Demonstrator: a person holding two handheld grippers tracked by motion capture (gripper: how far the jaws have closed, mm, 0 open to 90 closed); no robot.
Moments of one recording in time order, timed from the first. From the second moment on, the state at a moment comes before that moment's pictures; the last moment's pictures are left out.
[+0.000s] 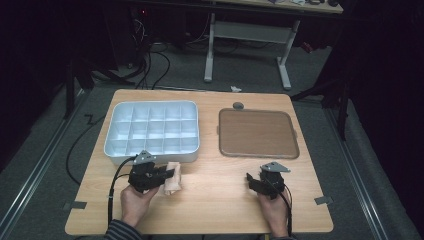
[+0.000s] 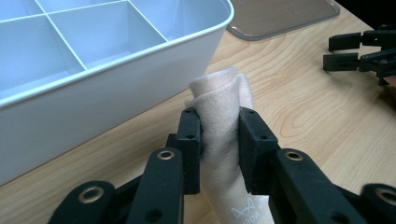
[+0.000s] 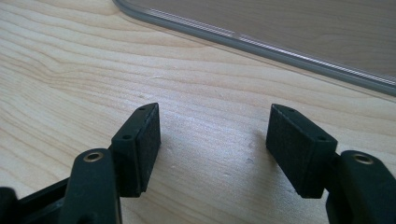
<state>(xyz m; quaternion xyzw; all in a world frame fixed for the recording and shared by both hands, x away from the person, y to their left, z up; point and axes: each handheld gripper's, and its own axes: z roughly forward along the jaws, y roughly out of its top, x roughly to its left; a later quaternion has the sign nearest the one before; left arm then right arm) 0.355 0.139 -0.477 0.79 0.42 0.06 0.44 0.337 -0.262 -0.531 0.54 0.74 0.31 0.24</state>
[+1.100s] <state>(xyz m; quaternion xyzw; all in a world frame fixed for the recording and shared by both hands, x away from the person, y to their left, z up) 0.355 0.170 -0.466 0.77 0.44 0.07 0.45 0.337 -0.262 -0.531 0.54 0.74 0.31 0.24</state>
